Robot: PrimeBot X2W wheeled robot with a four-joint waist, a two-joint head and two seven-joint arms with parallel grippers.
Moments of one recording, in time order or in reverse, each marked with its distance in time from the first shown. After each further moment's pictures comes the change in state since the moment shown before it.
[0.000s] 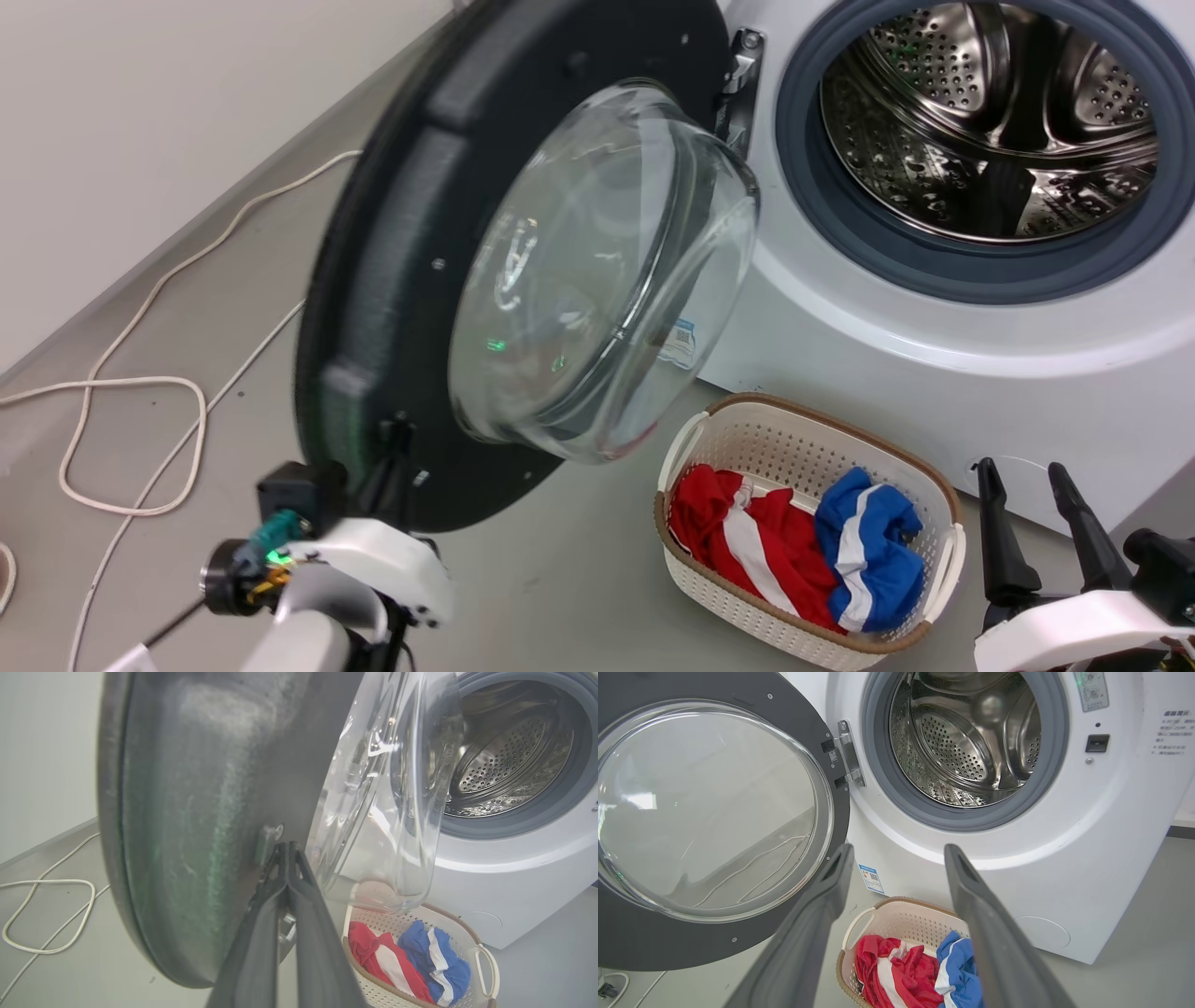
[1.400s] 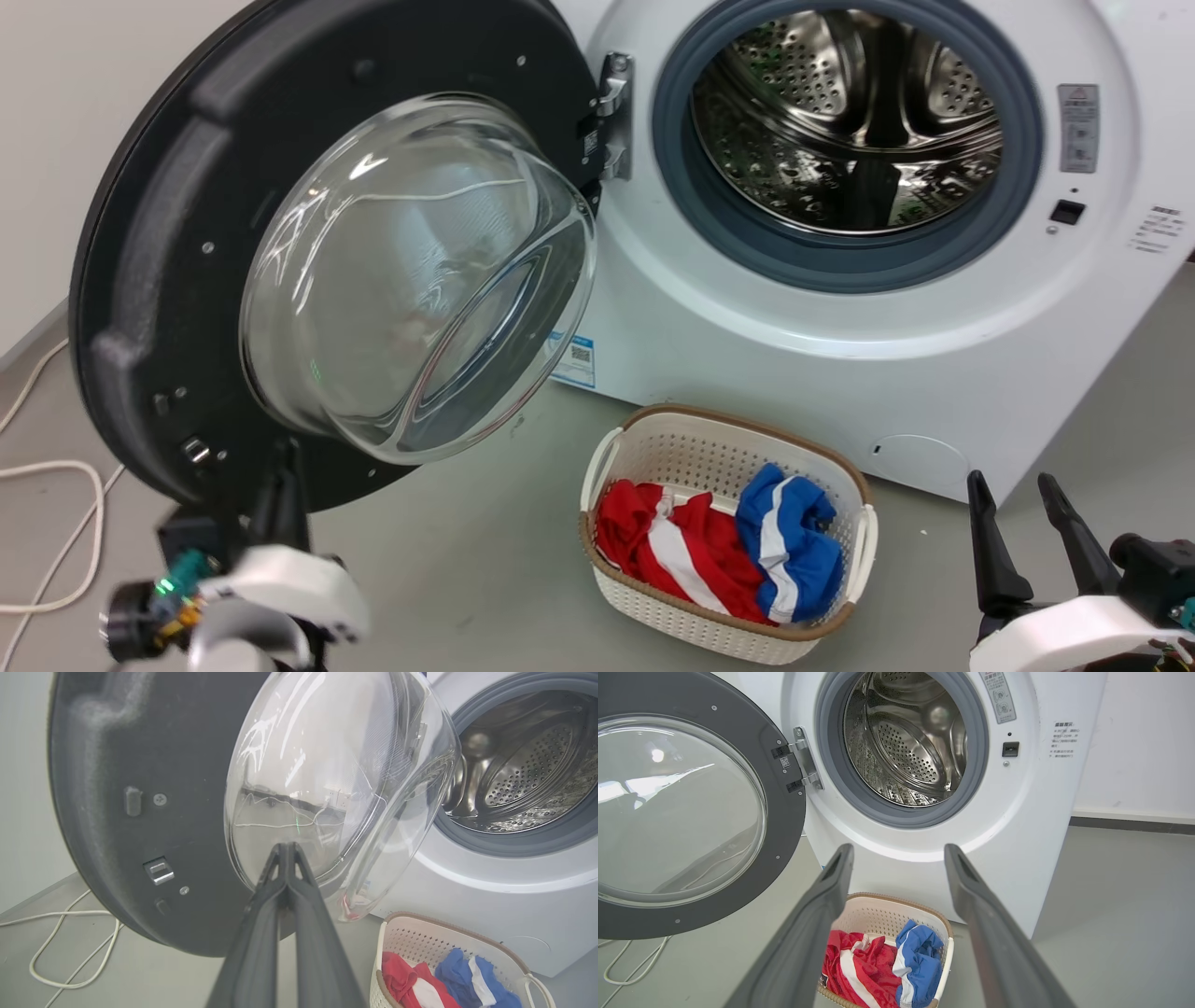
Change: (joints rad) left arm 0.022 0.019 0.214 0.116 0.096 -0.060 -0.102; right arm 0.010 0.000 0.010 0.004 -0.026 0.000 0.024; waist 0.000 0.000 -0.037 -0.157
